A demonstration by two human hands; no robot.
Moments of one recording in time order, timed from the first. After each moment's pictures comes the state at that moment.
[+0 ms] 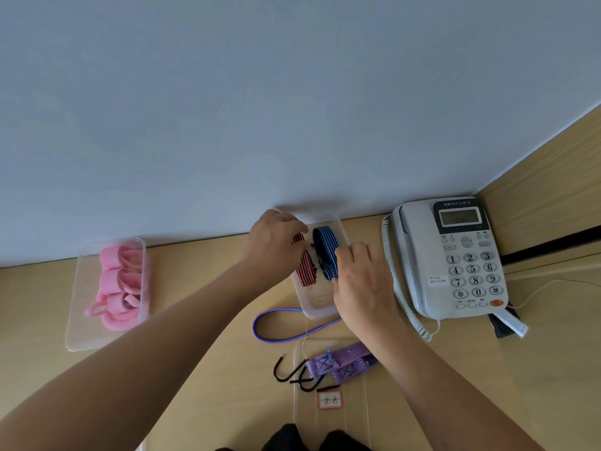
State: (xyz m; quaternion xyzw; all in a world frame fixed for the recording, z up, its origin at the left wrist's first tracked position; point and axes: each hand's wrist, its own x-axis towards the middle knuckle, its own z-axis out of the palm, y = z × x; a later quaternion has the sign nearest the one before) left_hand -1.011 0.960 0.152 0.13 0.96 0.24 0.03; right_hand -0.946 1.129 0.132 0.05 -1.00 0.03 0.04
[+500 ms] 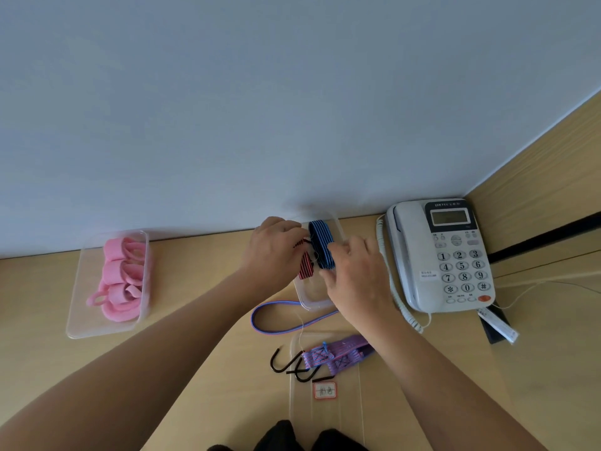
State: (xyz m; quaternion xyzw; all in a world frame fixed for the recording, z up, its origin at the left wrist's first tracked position) left_hand -0.985 0.958 0.153 0.20 0.95 0.24 -0.05; right_hand -0.942 1.130 0.144 0.06 -0.99 0.08 0.08
